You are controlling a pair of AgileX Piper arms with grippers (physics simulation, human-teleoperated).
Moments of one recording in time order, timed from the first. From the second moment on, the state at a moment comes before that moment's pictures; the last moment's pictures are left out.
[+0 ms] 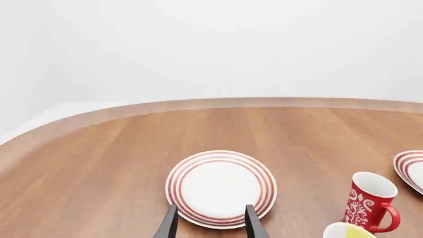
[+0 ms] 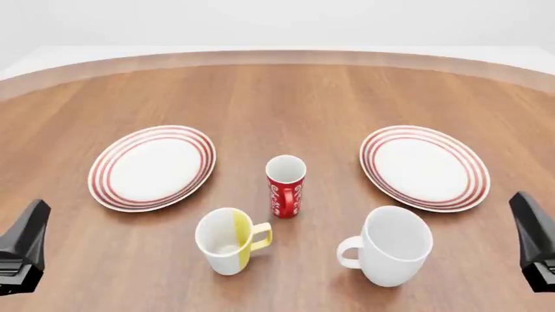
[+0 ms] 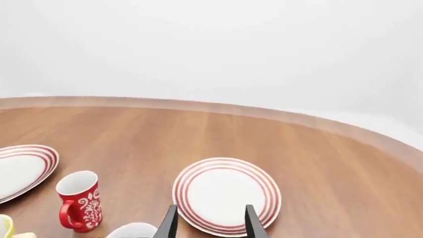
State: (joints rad) left arm 0.00 0.00 0.00 0.00 0.00; right arm 0.05 0.00 -0.09 0.08 -0.05
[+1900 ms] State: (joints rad) left arm 0.00 0.00 0.00 0.00 0.00; right arm 0.55 0.82 -0.58 0.09 0.00
